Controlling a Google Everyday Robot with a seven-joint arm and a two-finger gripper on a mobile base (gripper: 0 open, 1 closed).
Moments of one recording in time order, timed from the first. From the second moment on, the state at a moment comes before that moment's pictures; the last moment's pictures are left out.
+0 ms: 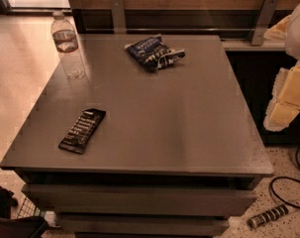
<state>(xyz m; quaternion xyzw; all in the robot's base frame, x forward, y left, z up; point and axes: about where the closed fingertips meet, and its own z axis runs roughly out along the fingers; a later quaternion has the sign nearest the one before) 0.438 -0.214 0.985 -0.60 0.78 -0.05 0.17</state>
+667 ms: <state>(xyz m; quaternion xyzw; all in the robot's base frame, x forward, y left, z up) 0.460 -0.213 0.990 -0.57 0.79 -0.05 0.21</state>
